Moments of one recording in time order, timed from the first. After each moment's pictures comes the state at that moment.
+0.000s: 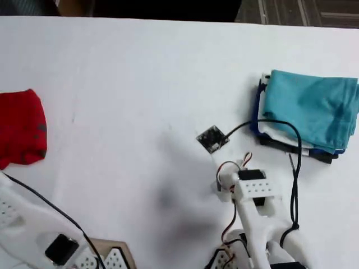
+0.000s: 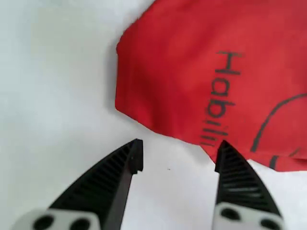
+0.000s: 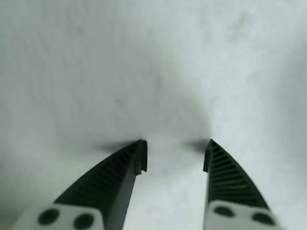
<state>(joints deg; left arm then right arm) -61.9 30.2 -32.5 80.6 -35.0 -9.4 -32.9 73.8 43.1 31.7</state>
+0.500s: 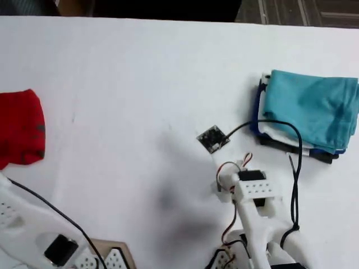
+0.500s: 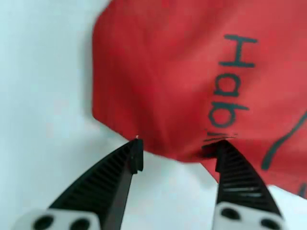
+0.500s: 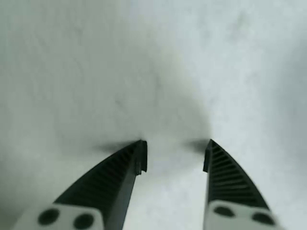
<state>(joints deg) -62.2 30.2 -15.2 61.8 -38.1 -9.4 -33.0 73.8 42.8 31.2</state>
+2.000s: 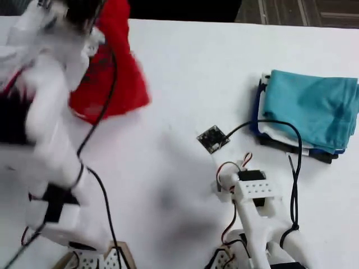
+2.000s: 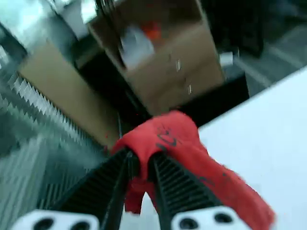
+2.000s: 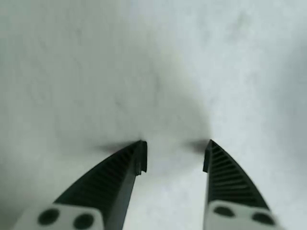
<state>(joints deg) -0.3 3.8 -81.1 99.4 -28.0 -9.4 -33.0 73.9 42.5 31.2</state>
